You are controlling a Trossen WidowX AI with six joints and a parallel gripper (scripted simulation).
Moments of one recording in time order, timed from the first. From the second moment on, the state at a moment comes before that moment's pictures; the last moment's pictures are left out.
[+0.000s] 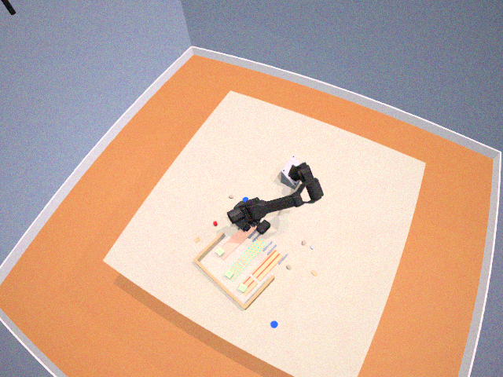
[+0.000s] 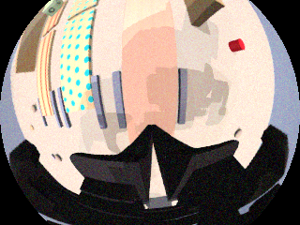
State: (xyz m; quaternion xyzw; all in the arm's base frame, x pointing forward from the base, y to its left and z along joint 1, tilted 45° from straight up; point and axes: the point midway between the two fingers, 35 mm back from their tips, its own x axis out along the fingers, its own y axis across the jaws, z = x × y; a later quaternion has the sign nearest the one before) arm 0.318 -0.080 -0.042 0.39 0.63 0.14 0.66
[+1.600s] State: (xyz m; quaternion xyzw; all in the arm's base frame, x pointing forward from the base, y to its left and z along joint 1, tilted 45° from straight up) arm 0.251 -0.058 -0.037 0.40 0.63 0.14 0.66
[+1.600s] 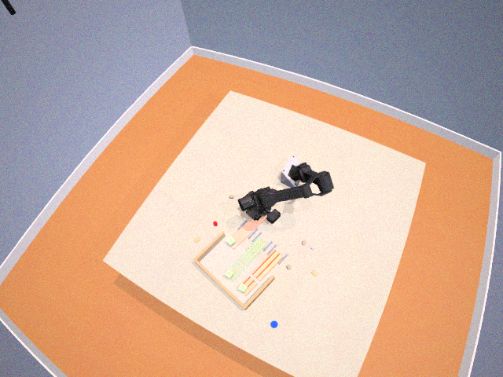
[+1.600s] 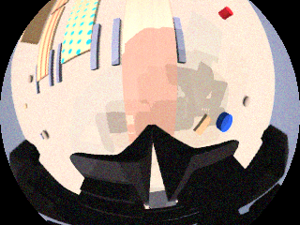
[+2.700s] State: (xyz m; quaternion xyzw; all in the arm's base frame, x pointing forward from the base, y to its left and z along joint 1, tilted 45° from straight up) arm 0.207 -0.043 -0.033 0.40 0.63 0.14 0.66
